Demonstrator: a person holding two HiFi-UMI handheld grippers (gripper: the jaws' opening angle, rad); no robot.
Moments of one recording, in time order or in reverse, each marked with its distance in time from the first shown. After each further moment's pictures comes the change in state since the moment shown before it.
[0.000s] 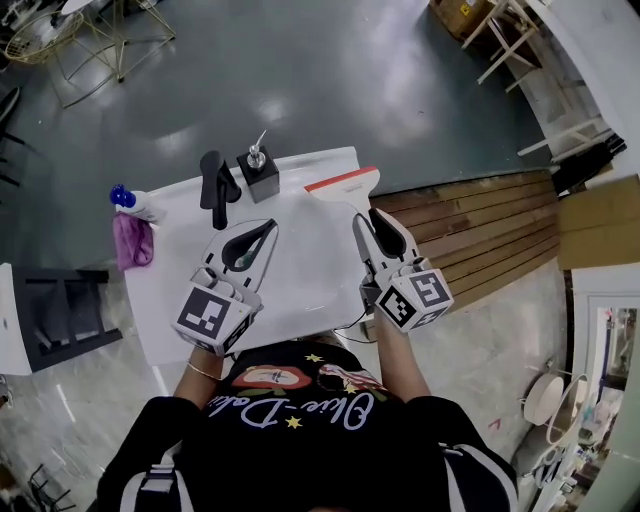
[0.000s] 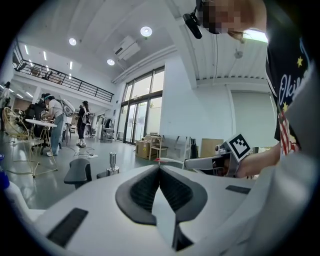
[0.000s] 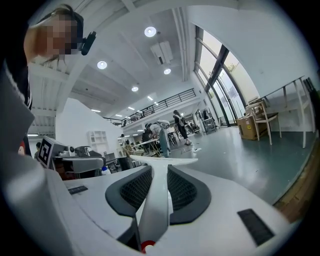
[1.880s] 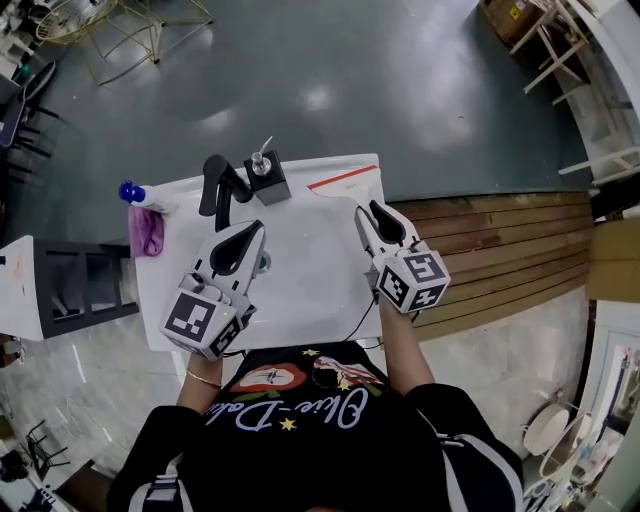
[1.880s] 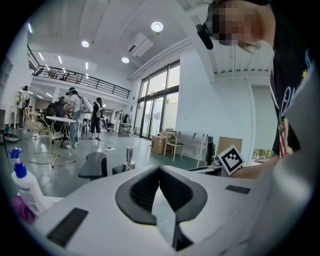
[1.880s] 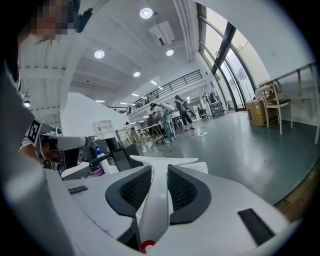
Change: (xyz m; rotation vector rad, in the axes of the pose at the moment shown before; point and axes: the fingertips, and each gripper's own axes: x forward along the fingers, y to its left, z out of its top) left arm -0.001 0.025 -0.004 -0.084 0.032 0.192; right arm 0.057 -0.043 -0.053 0.014 0.195 0.094
